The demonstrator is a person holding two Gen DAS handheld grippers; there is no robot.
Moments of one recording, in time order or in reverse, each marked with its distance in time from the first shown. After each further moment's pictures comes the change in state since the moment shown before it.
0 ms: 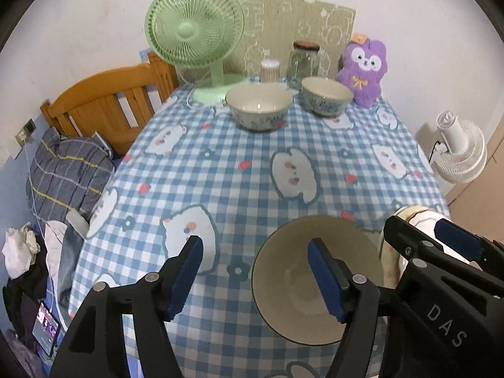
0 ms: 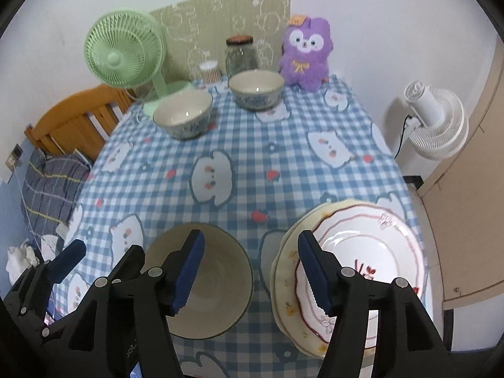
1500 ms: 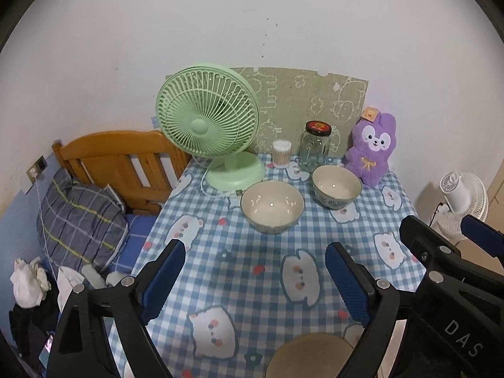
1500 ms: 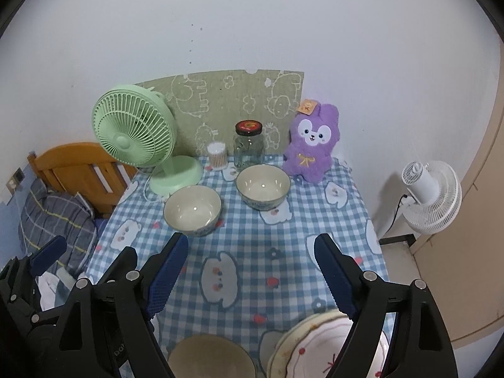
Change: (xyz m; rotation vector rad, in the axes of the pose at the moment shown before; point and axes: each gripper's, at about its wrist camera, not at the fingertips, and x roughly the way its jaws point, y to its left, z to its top) left arm -0.039 0.013 0.118 -0.015 -0.195 0.035; right arm -0.037 0.025 0.123 -0.063 -0.213 -0.027
